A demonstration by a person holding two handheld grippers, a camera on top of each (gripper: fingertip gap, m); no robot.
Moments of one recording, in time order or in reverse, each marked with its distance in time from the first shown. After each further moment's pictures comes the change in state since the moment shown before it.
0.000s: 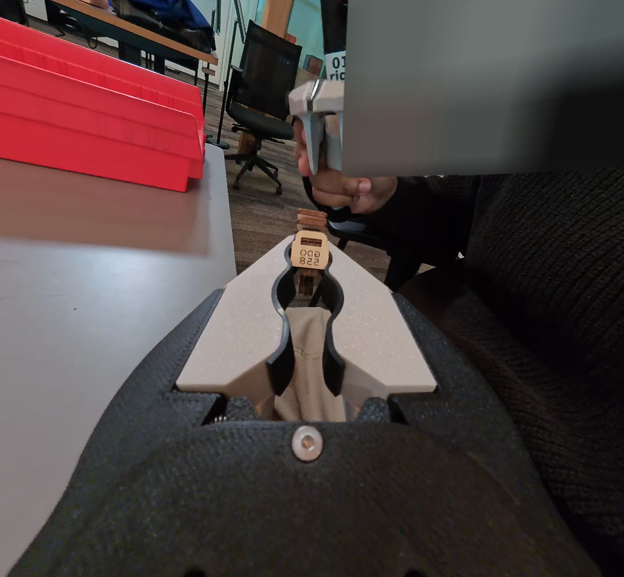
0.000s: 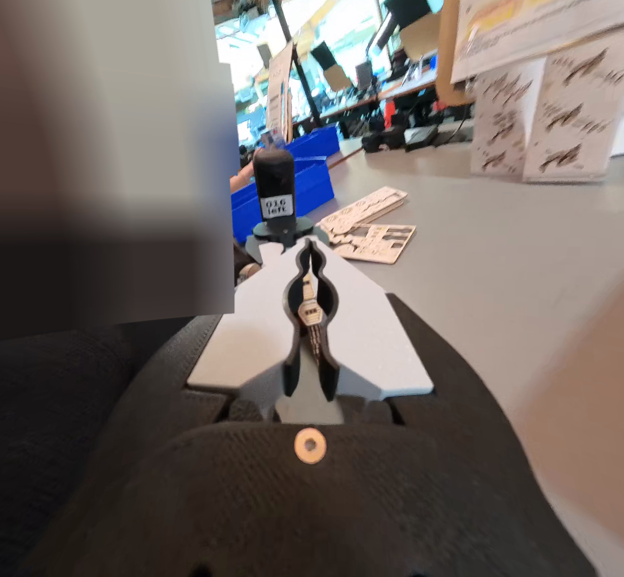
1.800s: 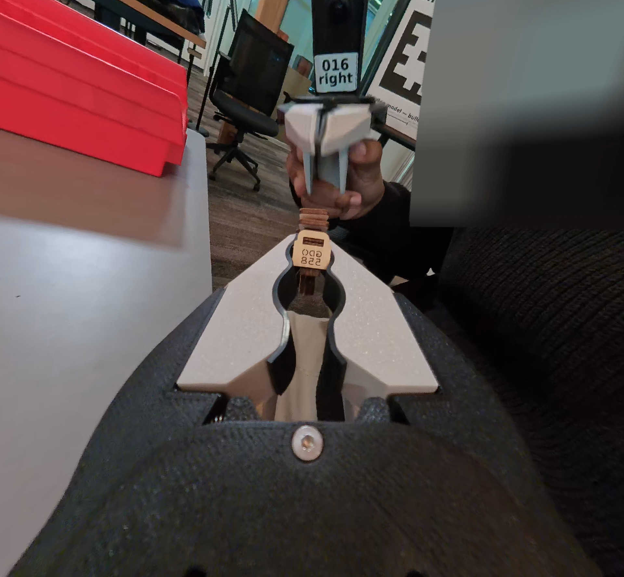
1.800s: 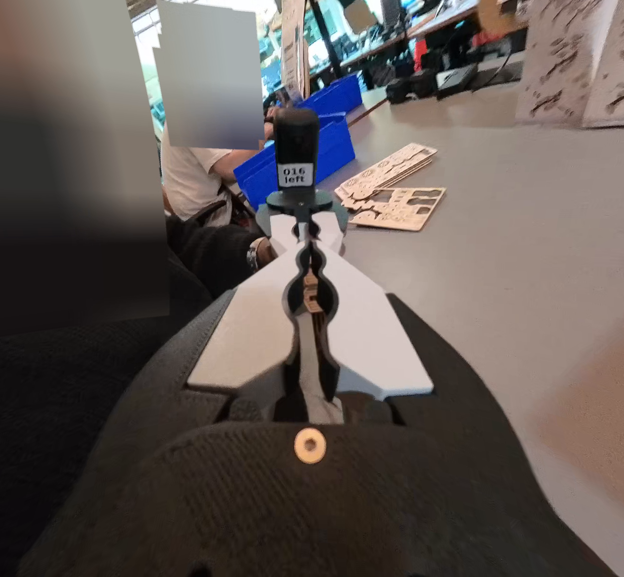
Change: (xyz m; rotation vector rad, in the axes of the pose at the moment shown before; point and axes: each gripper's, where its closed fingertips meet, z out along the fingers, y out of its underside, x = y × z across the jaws) left arm 0.006 0.000 0.008 0.006 0.042 -0.141; right arm -0.006 0.021 0.005 -0.129 -0.063 0.071
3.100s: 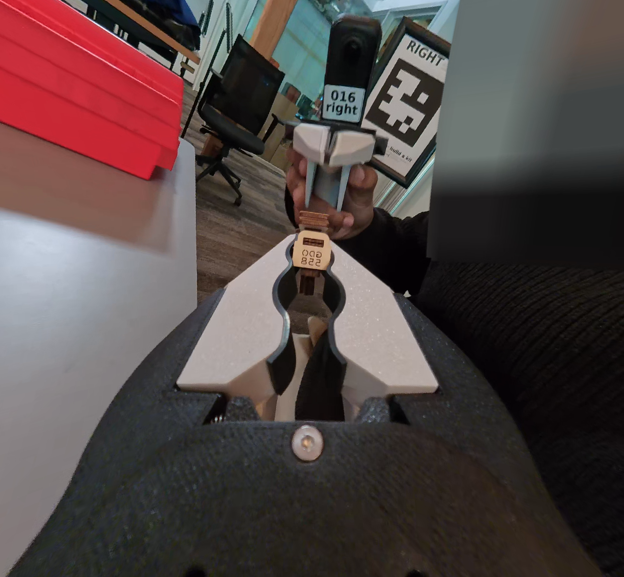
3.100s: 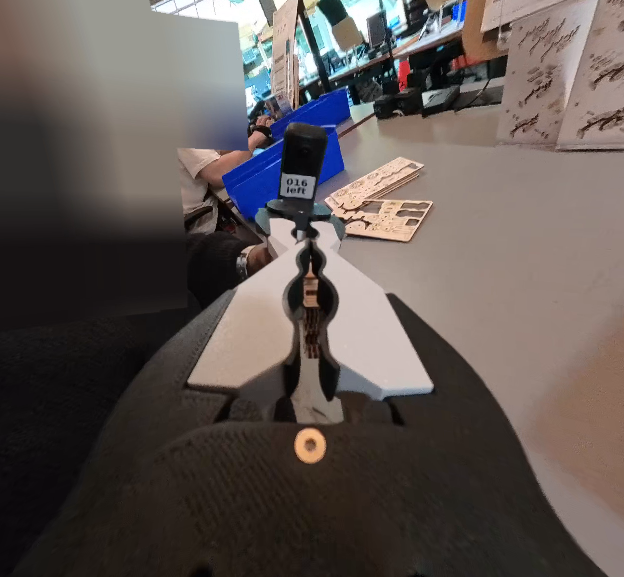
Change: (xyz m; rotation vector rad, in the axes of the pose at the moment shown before) left arm 0.001 -0.009 -0.004 0.074 0.044 -0.104; right arm -0.002 -0.004 0.004 0.025 0.038 -0.044
